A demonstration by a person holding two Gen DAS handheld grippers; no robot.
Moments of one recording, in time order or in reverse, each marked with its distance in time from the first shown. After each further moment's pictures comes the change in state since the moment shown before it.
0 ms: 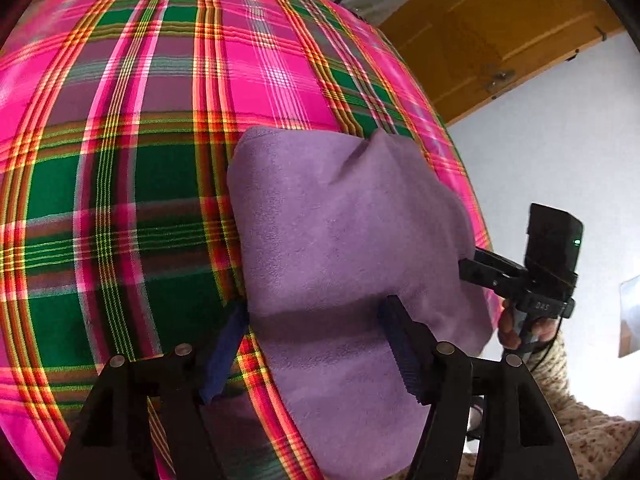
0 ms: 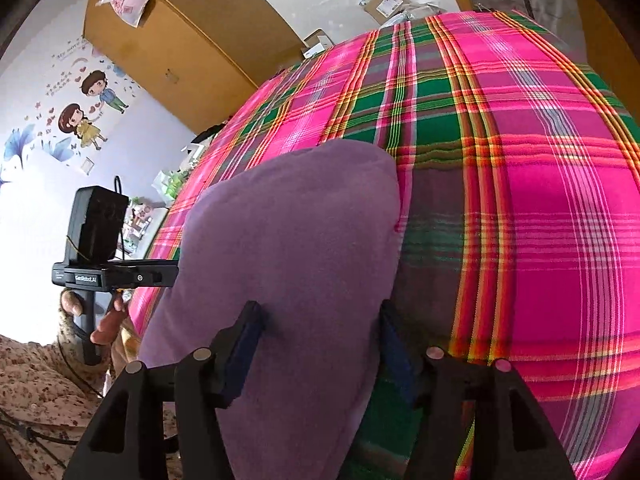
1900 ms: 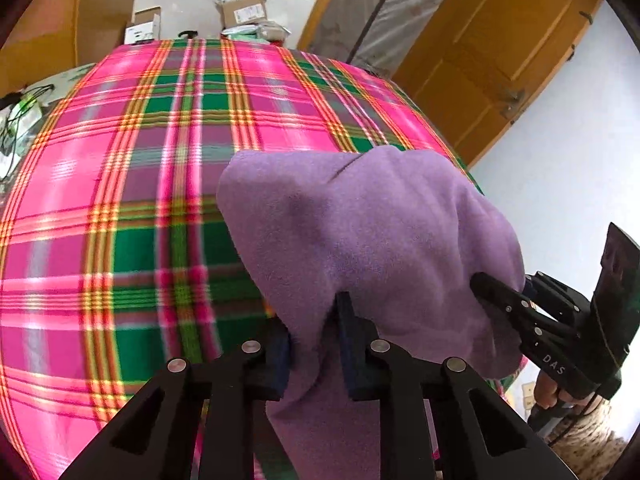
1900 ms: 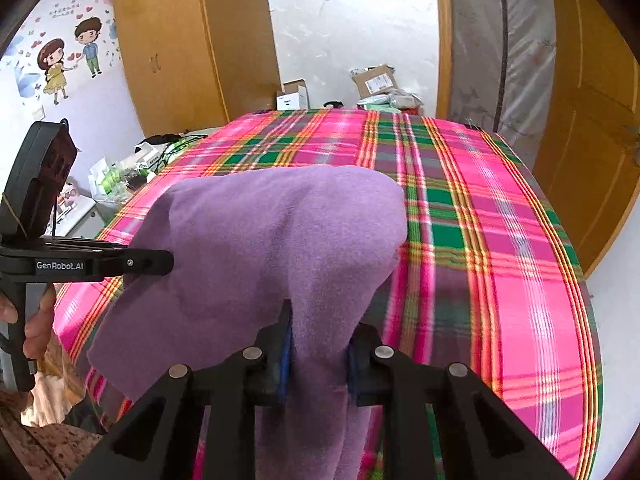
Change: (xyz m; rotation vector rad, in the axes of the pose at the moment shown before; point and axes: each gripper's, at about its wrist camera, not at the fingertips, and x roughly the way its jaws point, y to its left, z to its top) left arm -0.055 -0.007 -0.002 0.066 -0.227 0.191; right arm 0.002 0.119 -0.005 -0.235 -0.202 -0.398
